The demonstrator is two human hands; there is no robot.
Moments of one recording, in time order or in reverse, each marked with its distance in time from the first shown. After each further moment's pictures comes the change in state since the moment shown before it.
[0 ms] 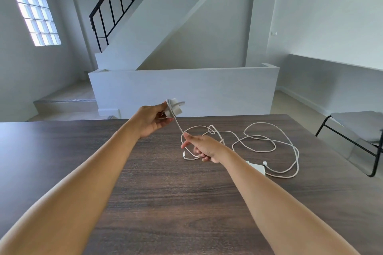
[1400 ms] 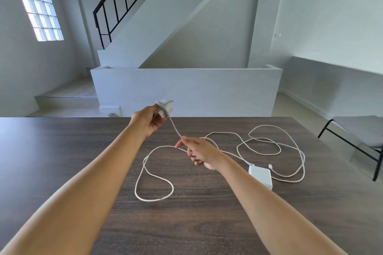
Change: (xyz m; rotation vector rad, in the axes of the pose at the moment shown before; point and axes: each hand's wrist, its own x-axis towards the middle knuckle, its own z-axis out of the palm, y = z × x) left_hand 0.026 -0.007 -0.026 -0.181 0.290 -0.012; right_hand 0.002 -0.007 0.029 0.076 -0.008 -0.100
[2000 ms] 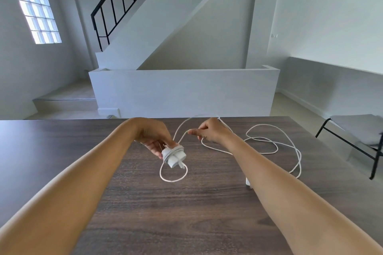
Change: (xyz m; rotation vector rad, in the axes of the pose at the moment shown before) left_hand -0.043 0.012 0.002 1.282 -0.754 -0.265; right_hand 0.000 -0.032 -0.049 -0.579 0.317 -0.033
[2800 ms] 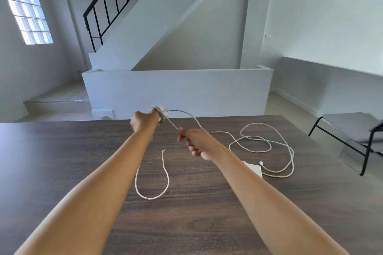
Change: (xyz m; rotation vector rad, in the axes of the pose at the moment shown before) left_hand 0.045 0.003 0.009 -0.692 1.217 0.075; right_hand -0.017 -0.010 0.033 0.715 -0.153 0.194
